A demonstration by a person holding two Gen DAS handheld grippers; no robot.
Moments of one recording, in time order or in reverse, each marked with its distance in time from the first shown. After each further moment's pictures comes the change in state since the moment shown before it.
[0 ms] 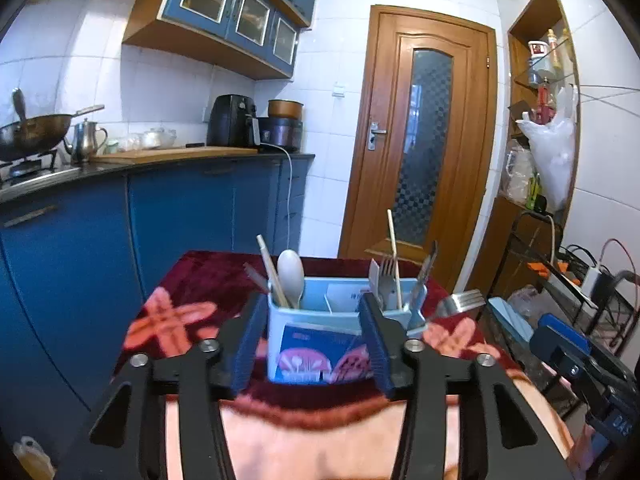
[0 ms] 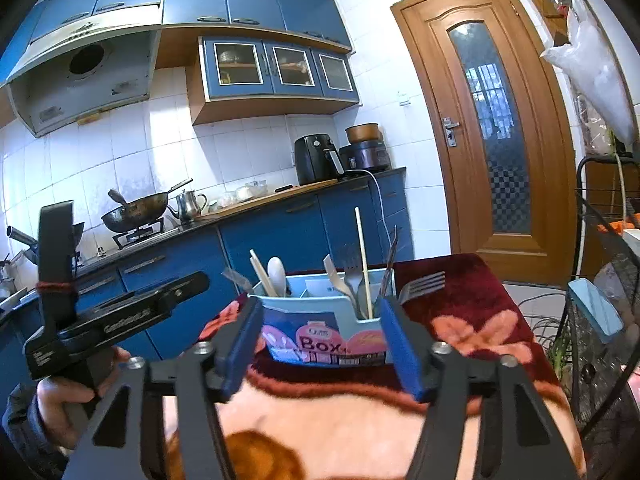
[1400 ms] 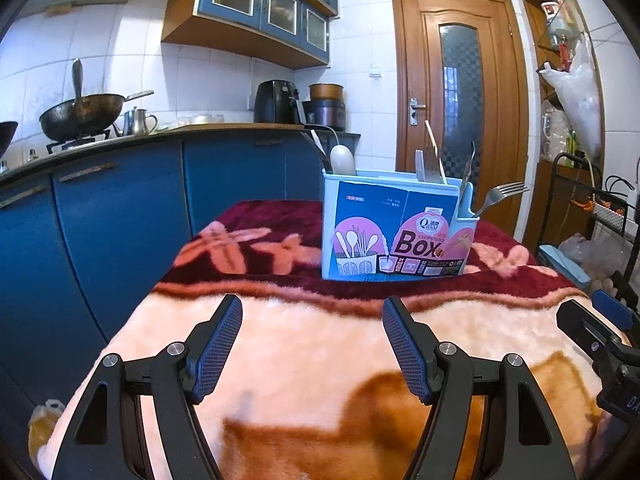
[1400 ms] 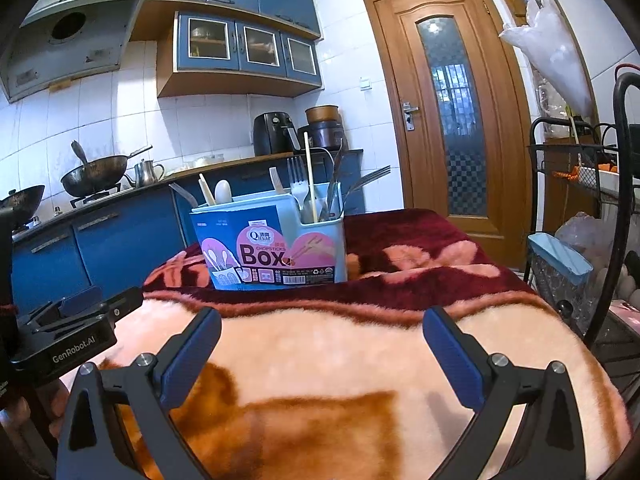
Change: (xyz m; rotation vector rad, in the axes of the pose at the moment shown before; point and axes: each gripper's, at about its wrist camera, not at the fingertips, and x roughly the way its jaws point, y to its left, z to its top) left arm -0.012 0.008 -0.118 0.044 0.009 0.209; right arm 0.009 -0.021 -0.100 -0.022 0.024 -0.172
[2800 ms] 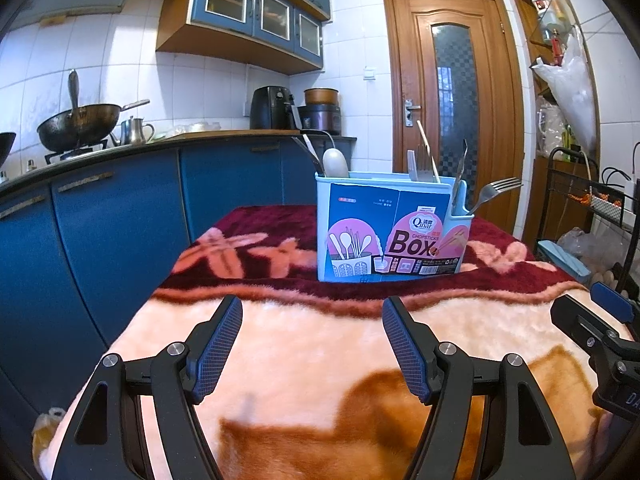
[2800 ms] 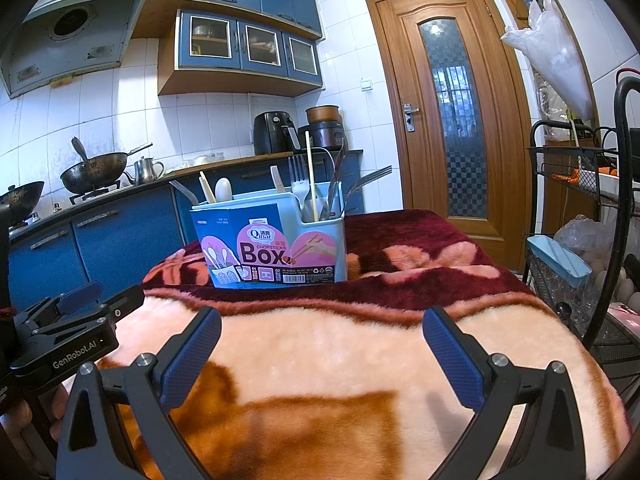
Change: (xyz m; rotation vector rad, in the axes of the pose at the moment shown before) left arm -0.003 -0.007 -0.002 0.029 -0.016 0.000; right arm -0.001 0.000 0.000 -0.002 -0.001 0.000
